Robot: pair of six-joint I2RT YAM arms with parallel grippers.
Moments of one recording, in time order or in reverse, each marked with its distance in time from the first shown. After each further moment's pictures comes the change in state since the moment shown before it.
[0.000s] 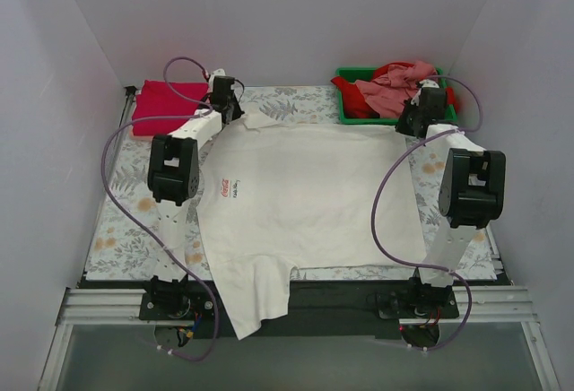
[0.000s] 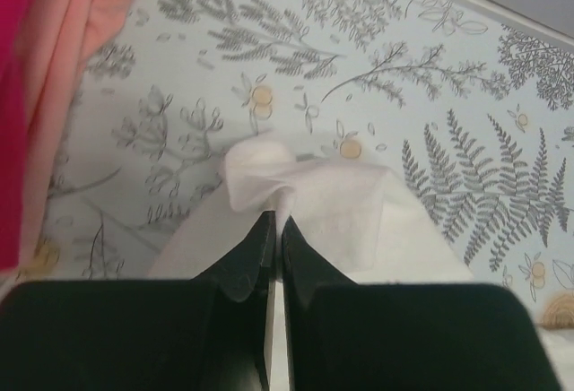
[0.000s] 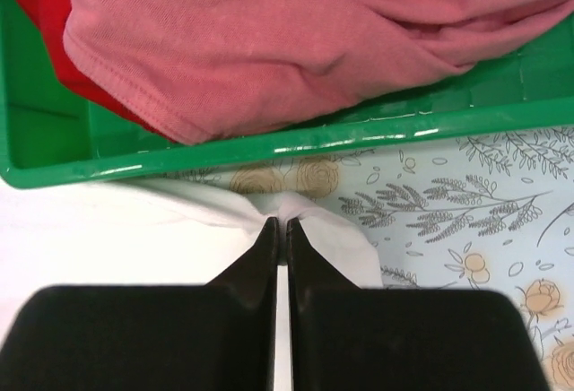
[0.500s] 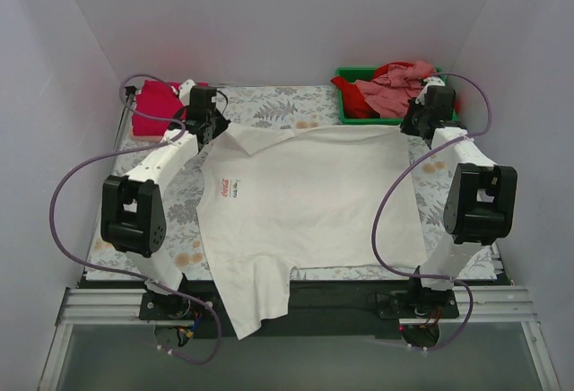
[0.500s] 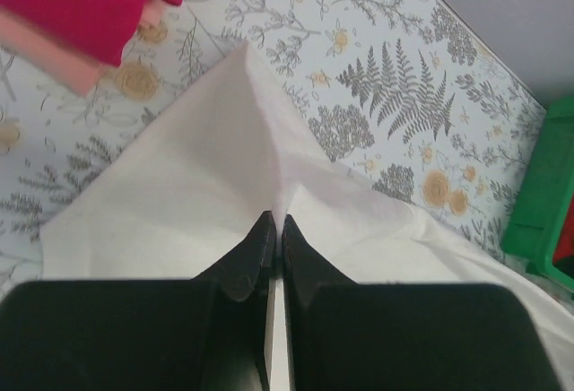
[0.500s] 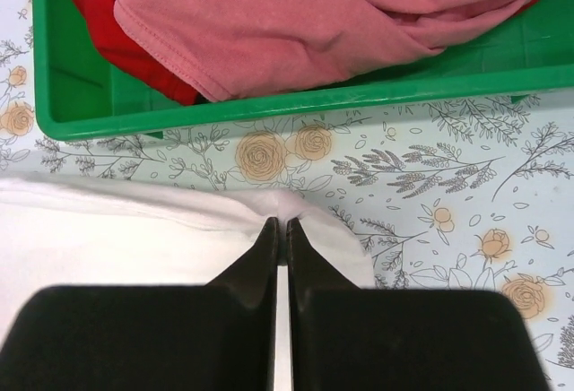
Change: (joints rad) left arm -0.021 -0.622 -0.534 -0.107 -0.042 -0.298; right arm 0.000 -0.163 -0.071 -0.077 0.004 -0.052
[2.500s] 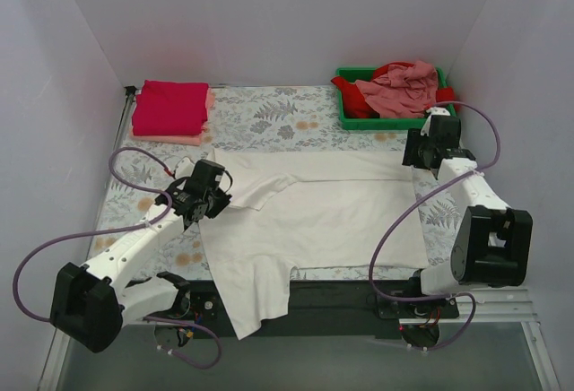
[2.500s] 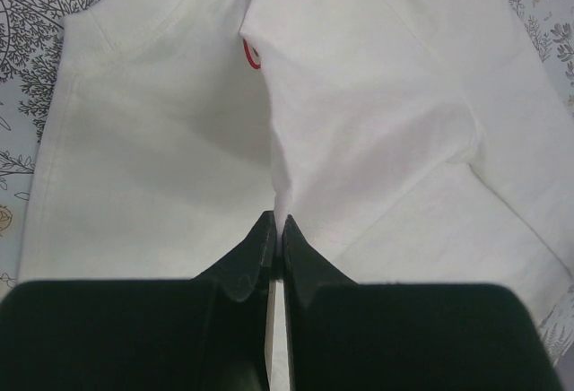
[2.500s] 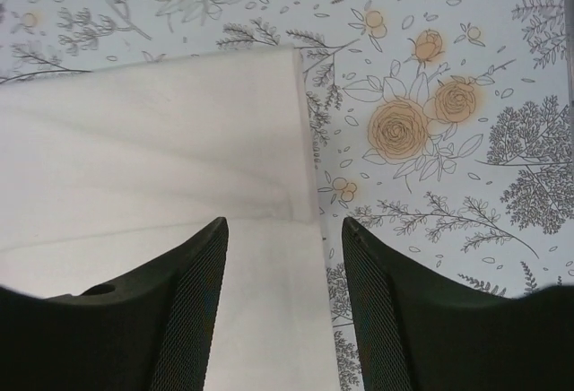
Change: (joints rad) left arm -0.247 -0.653 -0.625 -0.332 -0.049 -0.404; right arm -0.002 -0.288 -0.304 -0.158 0.143 -0.087
